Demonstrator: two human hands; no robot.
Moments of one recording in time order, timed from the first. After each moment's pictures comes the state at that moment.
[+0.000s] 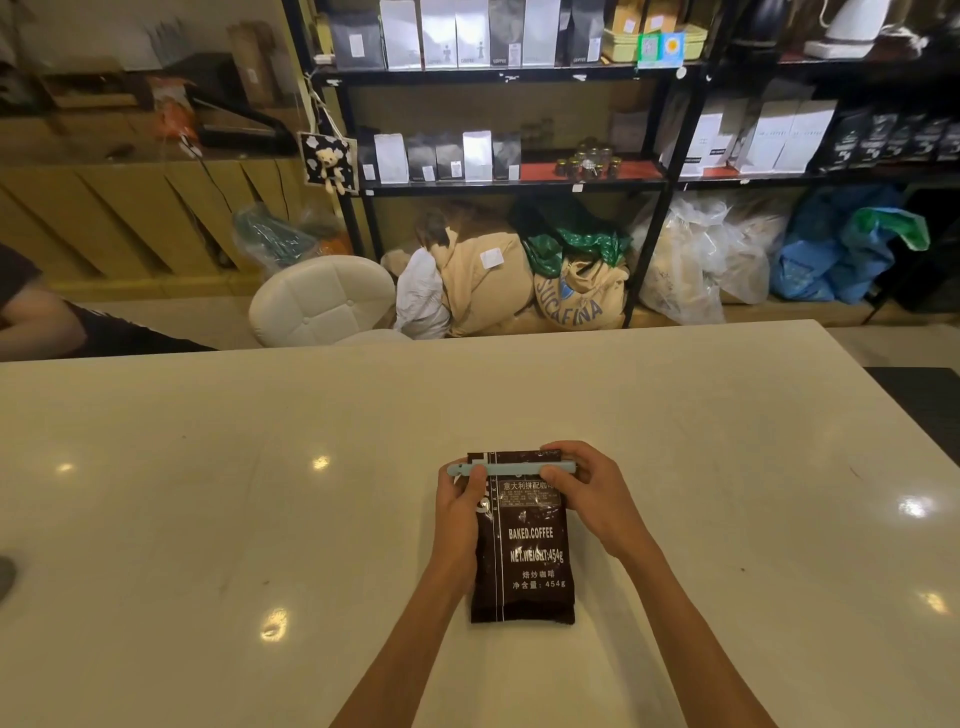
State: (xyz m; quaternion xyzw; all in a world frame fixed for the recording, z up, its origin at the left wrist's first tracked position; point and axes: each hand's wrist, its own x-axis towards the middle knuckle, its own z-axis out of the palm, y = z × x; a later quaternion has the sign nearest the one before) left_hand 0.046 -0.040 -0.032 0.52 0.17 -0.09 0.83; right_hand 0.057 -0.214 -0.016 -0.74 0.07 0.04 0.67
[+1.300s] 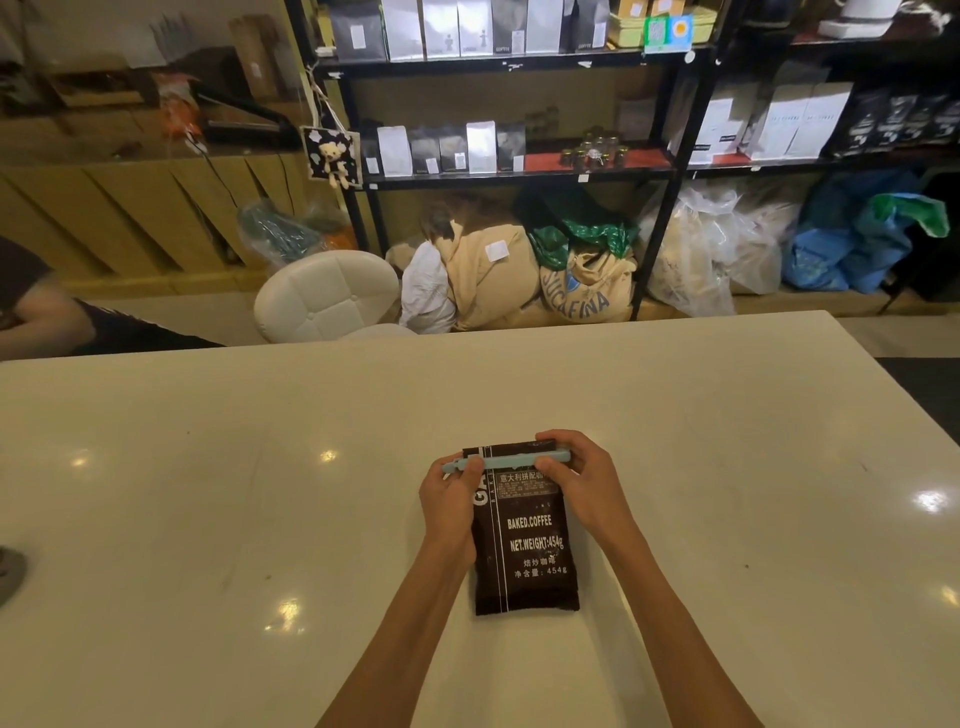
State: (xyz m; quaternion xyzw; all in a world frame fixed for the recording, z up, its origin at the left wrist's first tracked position) left_hand 0.058 -0.042 -0.018 0.55 0.28 -0.04 0.79; right_hand 0.067 -0.206 -0.026 -0.76 0.07 0.00 0.65
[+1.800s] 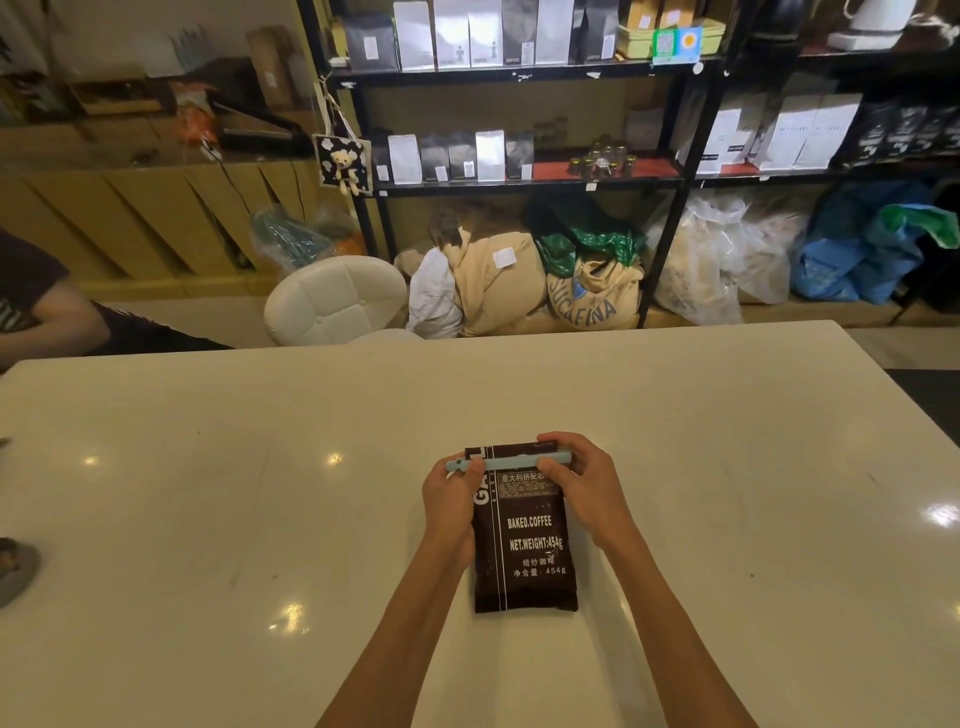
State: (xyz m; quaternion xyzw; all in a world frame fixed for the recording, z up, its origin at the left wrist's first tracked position) left_hand 0.060 -0.038 -0.010 0.55 0.28 -0.05 0.79; right_hand 0.072 -0.203 -0.026 -0.74 0.08 0.01 0.67
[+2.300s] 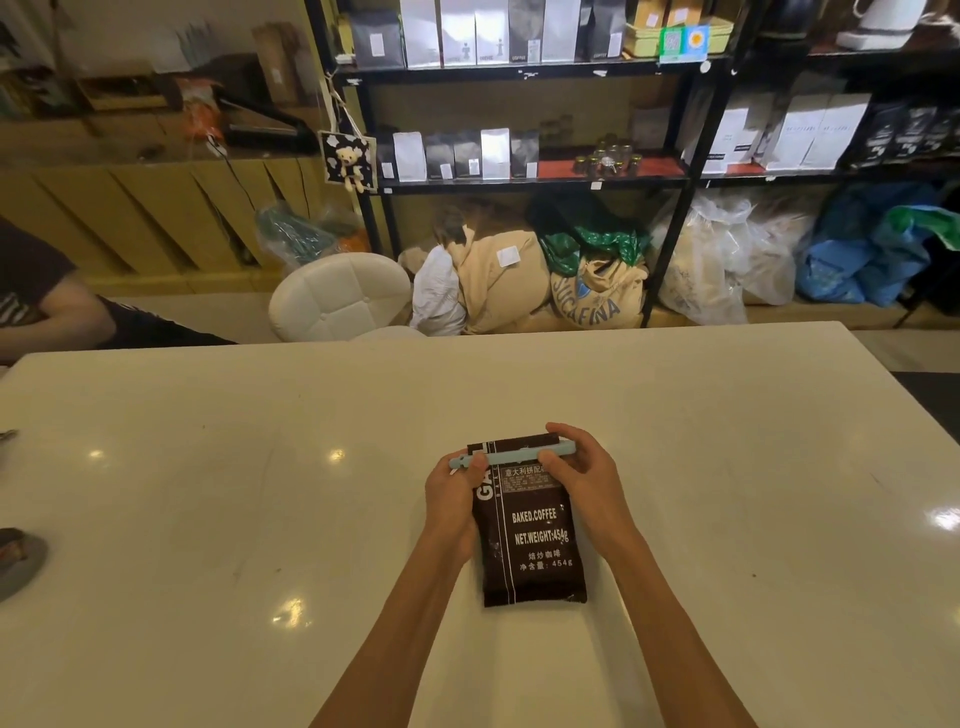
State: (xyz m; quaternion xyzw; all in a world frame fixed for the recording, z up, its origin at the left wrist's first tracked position) left_hand 0.061 -0.035 -0.011 0.53 0.25 -0.07 0.81; right_hand 0.064 -0.201 -0.022 -0.67 0.09 0.04 0.74
